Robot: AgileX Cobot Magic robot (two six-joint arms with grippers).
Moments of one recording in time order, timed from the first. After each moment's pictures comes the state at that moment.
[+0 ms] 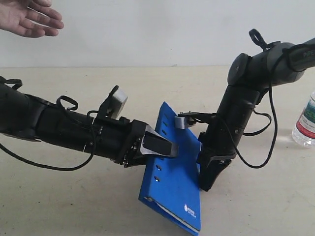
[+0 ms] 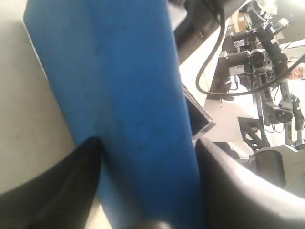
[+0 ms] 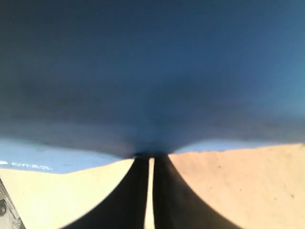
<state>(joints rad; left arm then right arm) -0.28 1.99 -0.88 -1.68 1.04 1.34 0.34 2.17 -1.36 0.55 1.23 -0.93</state>
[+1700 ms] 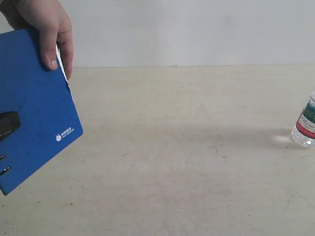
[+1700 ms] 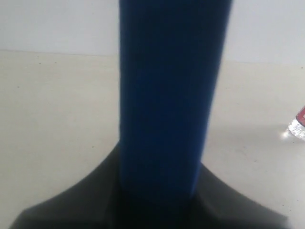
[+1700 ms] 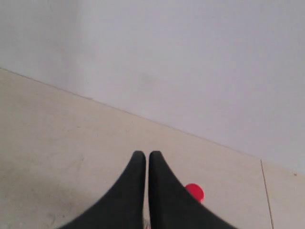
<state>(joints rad) -0.41 0.66 -0.26 -1.58 -0.09 1.32 0.36 0.87 -1.28 -0.28 0.90 0.01</state>
